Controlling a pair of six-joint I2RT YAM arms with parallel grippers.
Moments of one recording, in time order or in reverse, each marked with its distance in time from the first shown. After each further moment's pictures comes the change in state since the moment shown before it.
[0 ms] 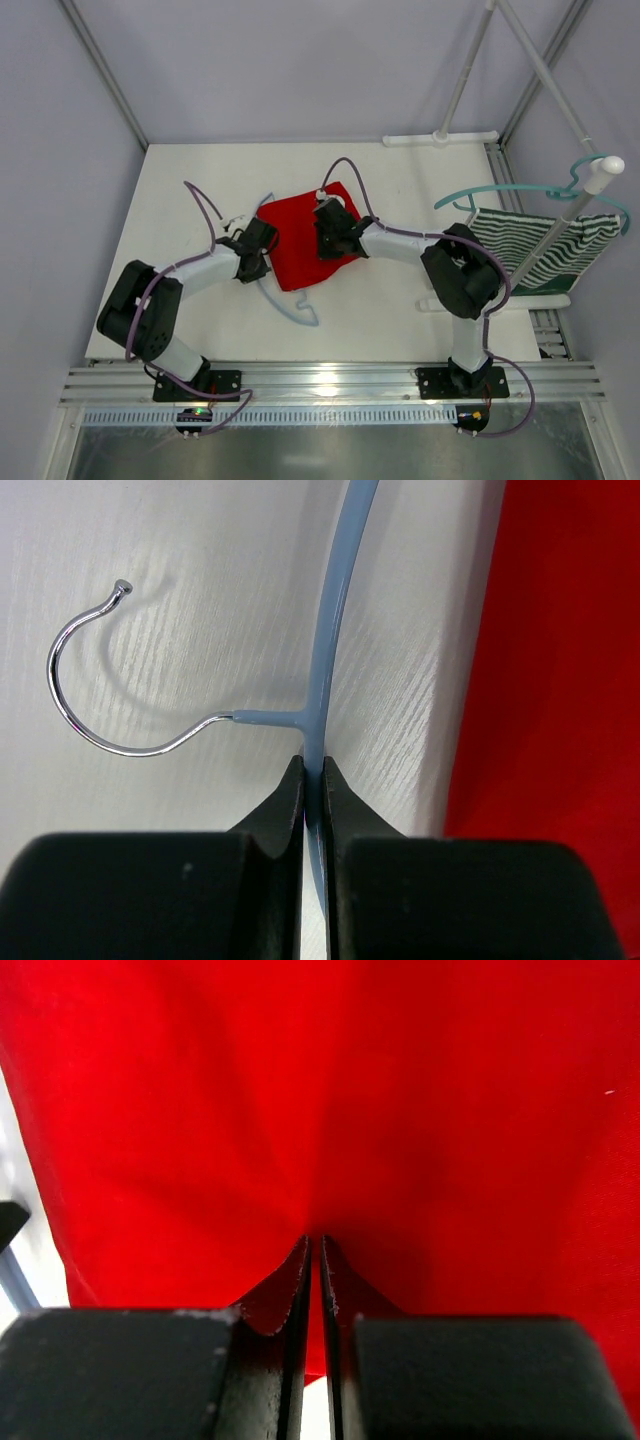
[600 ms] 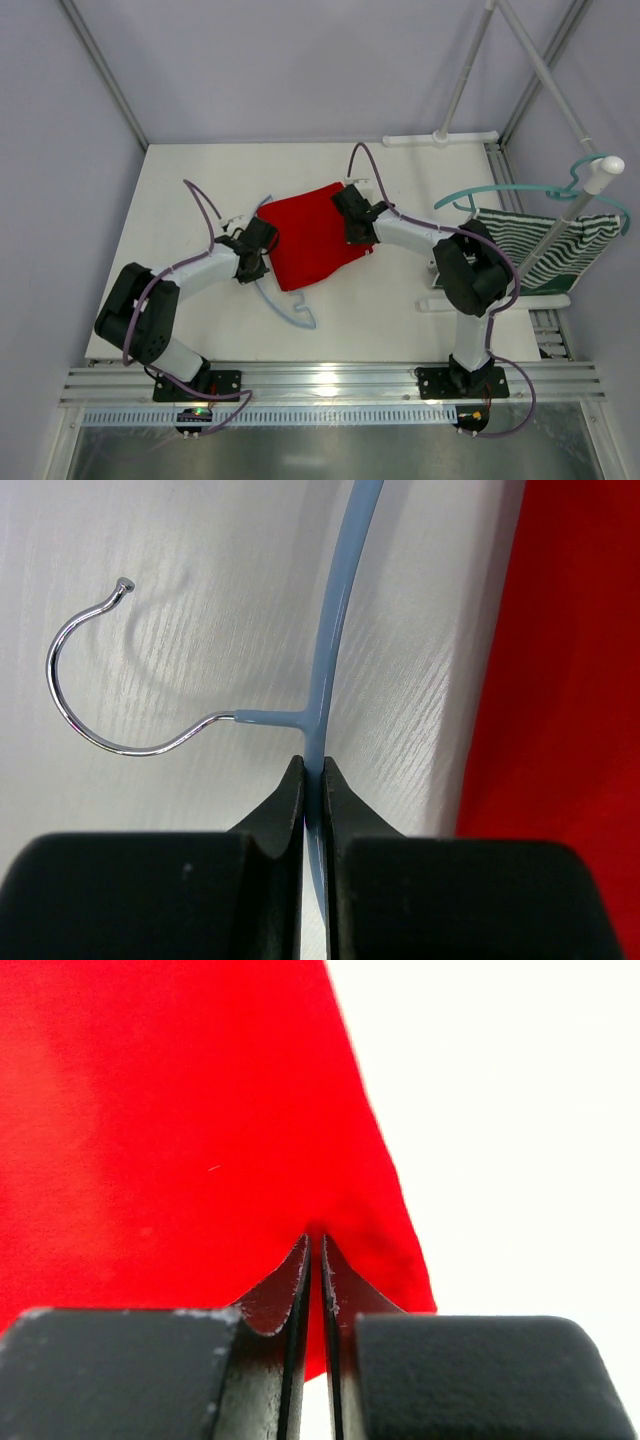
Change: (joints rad) left arm -0.004 -0.020 0.019 -0.073 -0.022 -0.008; right arm -0.096 -0.011 0.065 -0.194 0.324 -0.049
